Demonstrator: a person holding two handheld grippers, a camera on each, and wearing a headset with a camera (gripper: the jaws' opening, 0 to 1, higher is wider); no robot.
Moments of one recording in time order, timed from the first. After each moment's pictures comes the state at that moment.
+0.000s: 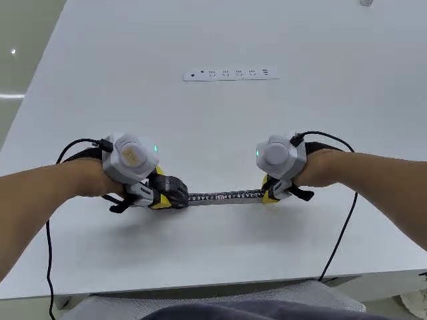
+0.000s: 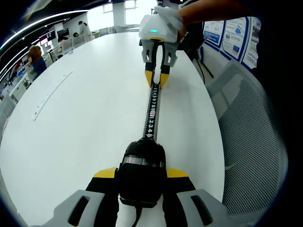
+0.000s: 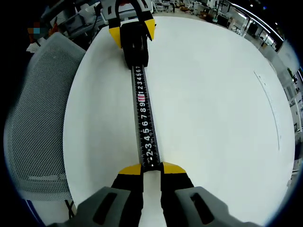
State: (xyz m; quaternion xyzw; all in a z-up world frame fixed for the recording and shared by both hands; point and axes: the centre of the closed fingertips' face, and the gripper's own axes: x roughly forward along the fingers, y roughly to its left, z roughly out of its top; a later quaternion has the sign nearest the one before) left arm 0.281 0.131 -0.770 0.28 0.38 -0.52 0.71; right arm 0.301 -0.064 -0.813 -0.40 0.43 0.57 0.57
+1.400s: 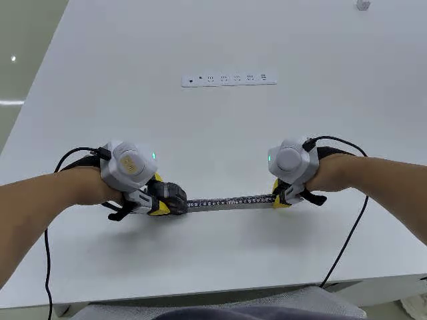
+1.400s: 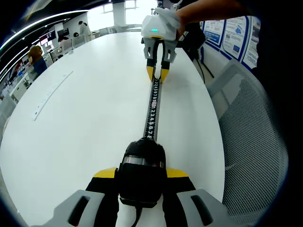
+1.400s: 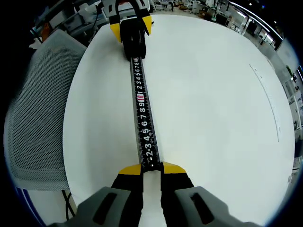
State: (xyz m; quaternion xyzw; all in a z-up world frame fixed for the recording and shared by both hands) left arm 0.280 0.130 -0.769 0.28 0.38 -0.52 0.71; right arm 0.302 -0.090 -0.811 -0.40 0.43 0.57 0.57
